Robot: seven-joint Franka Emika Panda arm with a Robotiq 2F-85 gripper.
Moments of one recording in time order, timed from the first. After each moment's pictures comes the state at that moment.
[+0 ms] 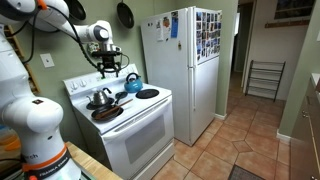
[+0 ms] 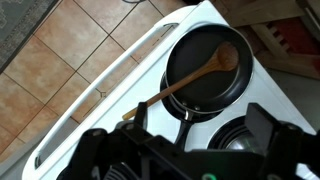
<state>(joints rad) 0.21 -0.13 0.16 -2.09 0.04 1.89 -0.28</state>
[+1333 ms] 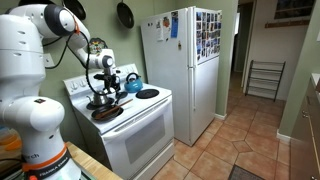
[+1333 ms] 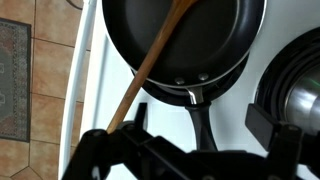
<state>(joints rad) 0.26 0.24 0.22 -2.08 -0.02 2.31 0.40</state>
